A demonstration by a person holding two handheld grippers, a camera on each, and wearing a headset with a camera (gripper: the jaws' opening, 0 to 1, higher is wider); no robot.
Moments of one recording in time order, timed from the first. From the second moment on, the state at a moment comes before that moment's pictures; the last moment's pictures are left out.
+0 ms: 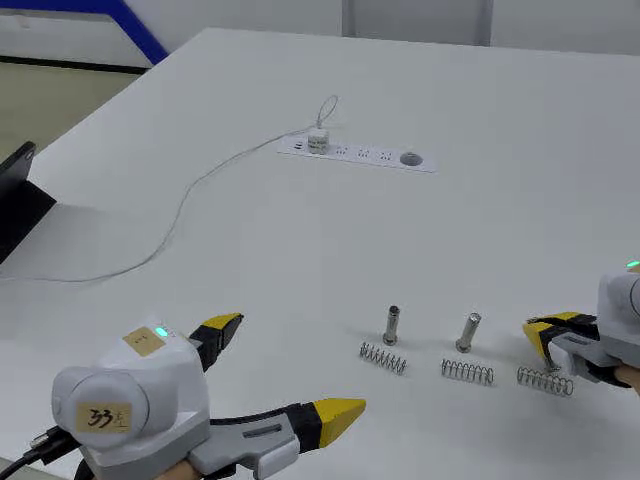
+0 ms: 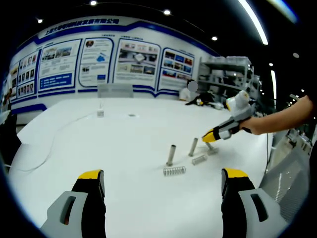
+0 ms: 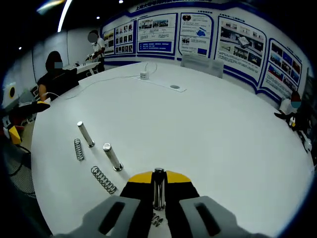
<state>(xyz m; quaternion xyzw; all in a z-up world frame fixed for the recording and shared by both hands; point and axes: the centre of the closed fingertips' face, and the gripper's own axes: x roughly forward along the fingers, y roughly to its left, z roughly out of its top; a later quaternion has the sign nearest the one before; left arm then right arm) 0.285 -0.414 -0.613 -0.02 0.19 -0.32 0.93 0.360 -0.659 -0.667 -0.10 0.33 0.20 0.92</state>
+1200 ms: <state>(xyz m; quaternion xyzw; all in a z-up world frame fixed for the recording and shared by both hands) 0.285 -0.414 -0.611 -0.02 0.18 -0.32 0.93 0.342 -0.662 -0.653 -0.09 0.29 0.20 0.93</state>
